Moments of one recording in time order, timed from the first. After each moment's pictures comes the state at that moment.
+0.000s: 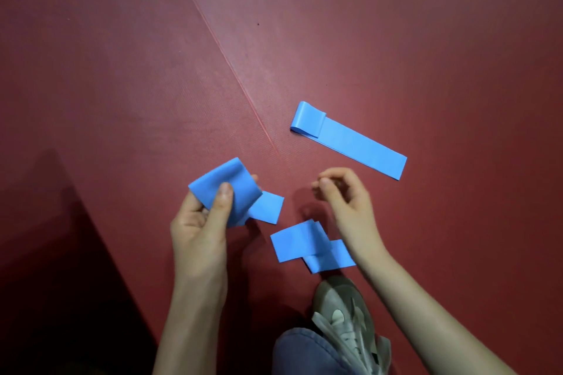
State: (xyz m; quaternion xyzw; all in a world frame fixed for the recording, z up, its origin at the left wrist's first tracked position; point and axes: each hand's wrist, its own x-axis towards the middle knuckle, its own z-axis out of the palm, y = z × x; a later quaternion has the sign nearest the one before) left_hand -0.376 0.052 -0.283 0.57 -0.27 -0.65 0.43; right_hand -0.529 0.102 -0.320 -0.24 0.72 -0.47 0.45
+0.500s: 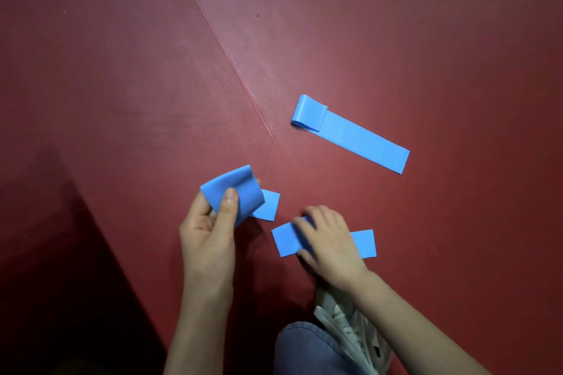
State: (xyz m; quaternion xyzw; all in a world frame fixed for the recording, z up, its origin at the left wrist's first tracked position) left_hand -0.383 0.059 -0.274 0.60 -0.32 -0.62 0.39; right_hand -0.516 0.166 -0.393 -0.69 0.70 0.04 0.18
